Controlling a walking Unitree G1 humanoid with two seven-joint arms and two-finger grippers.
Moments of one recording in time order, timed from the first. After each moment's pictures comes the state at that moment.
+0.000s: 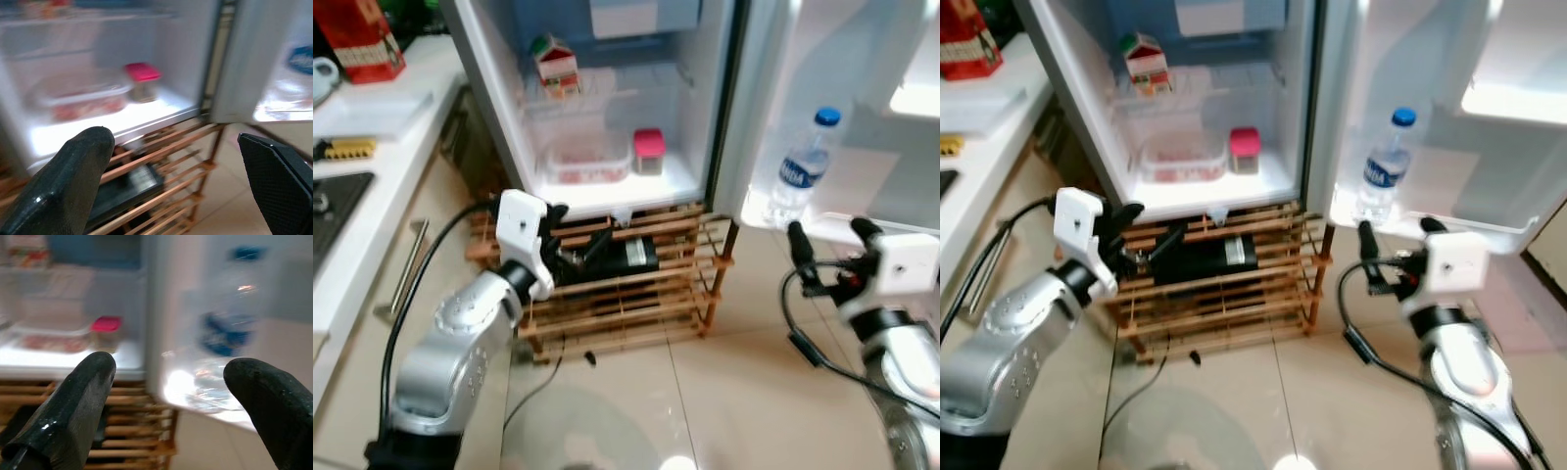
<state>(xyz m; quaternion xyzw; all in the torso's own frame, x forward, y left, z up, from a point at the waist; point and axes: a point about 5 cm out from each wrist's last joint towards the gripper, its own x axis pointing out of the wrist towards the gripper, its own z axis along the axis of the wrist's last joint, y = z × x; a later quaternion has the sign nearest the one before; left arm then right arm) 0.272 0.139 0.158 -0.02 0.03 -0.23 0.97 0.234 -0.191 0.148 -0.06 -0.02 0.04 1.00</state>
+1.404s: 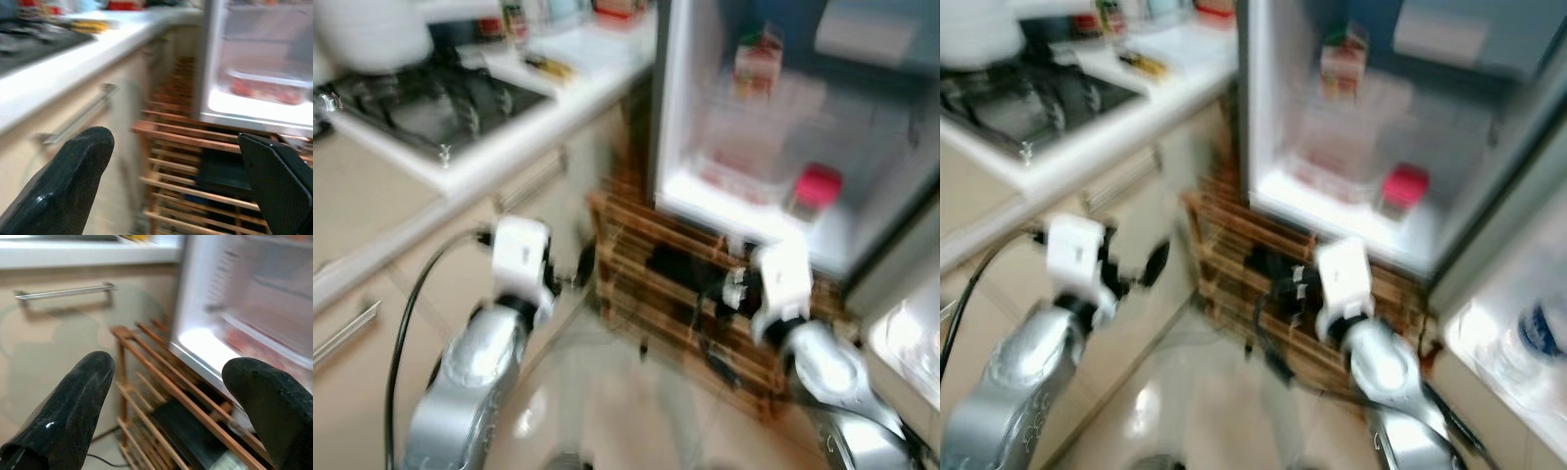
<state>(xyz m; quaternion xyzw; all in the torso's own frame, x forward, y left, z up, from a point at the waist) 0.246 0.140 0.154 0.03 0.02 -0.14 0.99 0.241 -0.140 0.127 -0.06 0.04 0.16 0.98</state>
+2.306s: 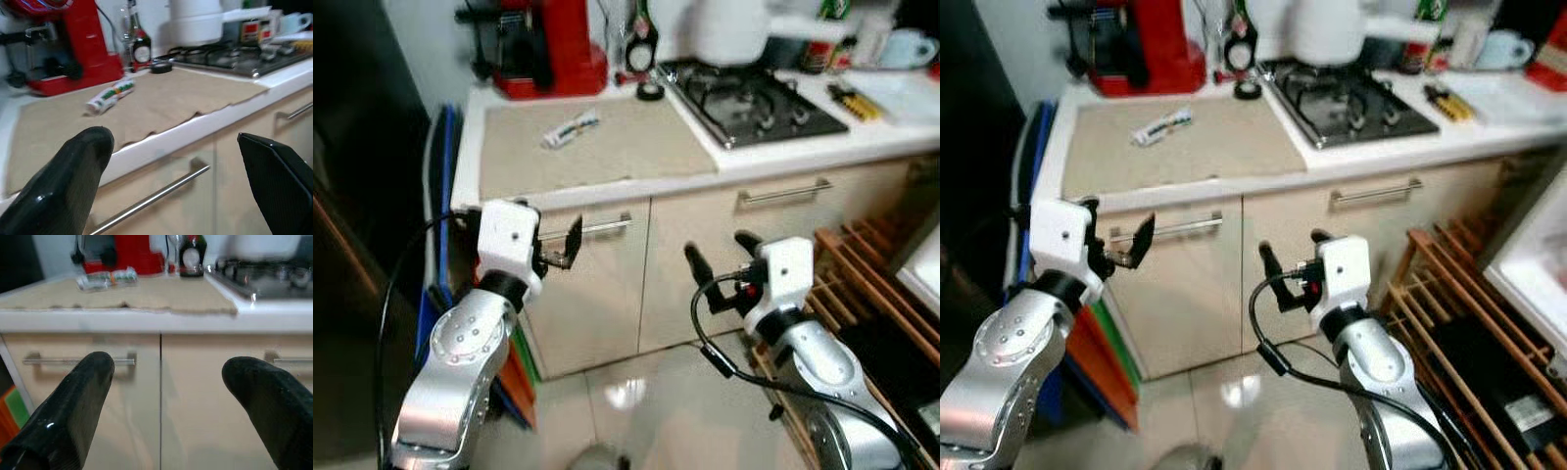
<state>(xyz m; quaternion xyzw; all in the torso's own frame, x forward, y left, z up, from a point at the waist) 0.265 0.146 0.183 0.08 -0.04 -0.12 0.99 0.243 -0.131 0.137 0.01 0.01 0.17 0.99</state>
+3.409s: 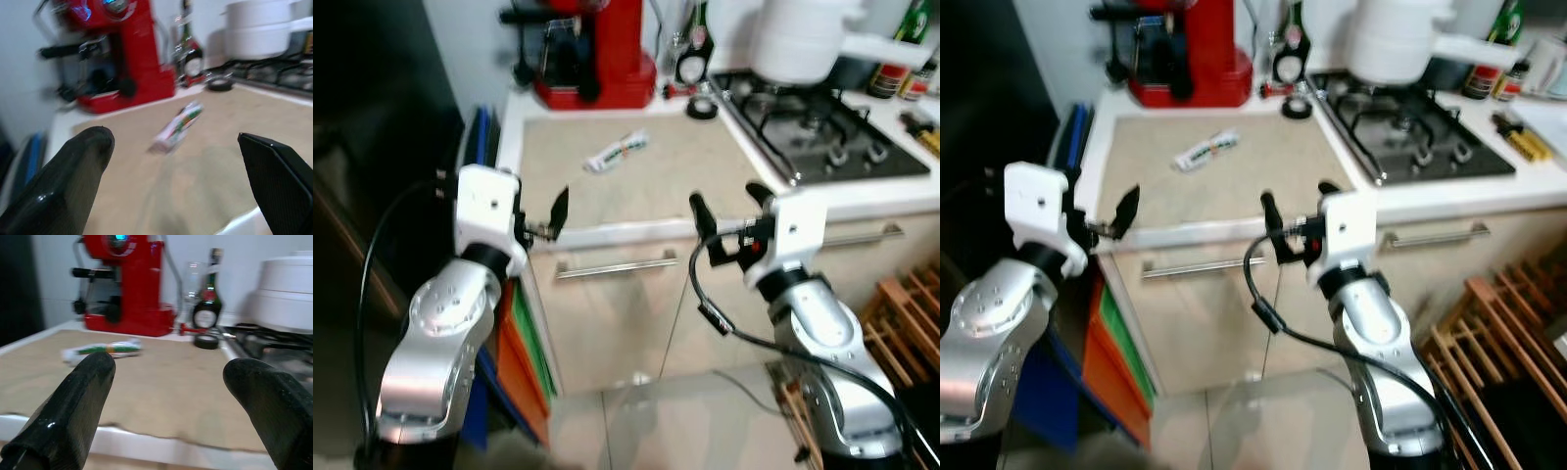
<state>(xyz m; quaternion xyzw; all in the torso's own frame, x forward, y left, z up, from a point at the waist) 0.272 0.156 0.203 0.08 -0.06 -0.12 0.99 0.266 -0.132 0.180 -0.02 -0.07 0.13 0.99</state>
